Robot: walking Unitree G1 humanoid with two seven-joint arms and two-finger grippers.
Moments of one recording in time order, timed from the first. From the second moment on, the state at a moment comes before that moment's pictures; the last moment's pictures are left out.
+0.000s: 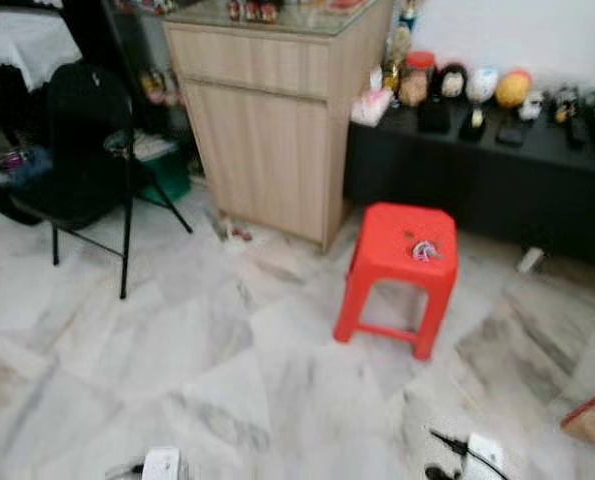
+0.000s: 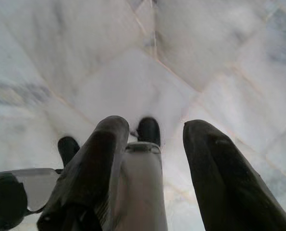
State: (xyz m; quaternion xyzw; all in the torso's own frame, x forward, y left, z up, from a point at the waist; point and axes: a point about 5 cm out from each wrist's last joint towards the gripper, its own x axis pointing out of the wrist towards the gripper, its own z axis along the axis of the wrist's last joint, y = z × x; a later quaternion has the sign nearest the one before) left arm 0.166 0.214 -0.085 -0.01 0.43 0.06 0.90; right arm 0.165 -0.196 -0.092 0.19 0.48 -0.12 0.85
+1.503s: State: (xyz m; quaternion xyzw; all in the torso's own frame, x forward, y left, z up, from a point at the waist) left arm 0.266 0.176 0.005 0.04 0.11 -0.06 0.99; right arm 0.164 -0.200 -0.092 0.19 0.47 -0.13 0.86
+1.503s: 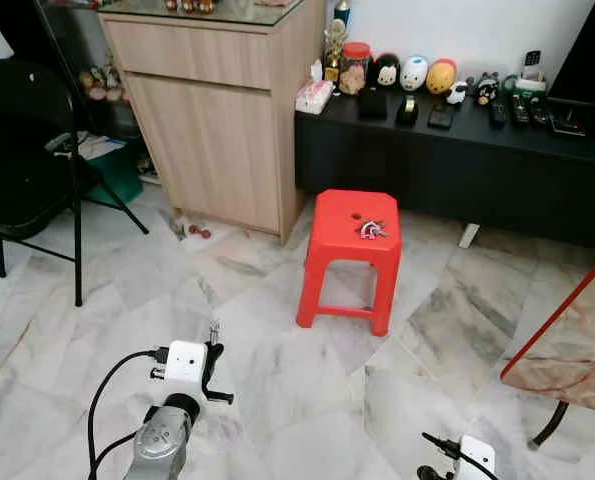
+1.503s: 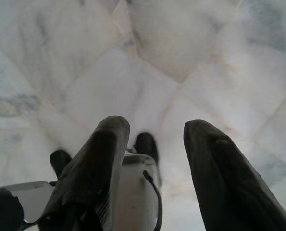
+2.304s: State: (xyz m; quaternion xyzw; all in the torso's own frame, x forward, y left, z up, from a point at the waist) left arm 0.274 0.161 0.014 0.03 0.09 -0.09 0.99; right arm 0.157 -0.207 -0.094 0.18 0.47 -0.14 0.85
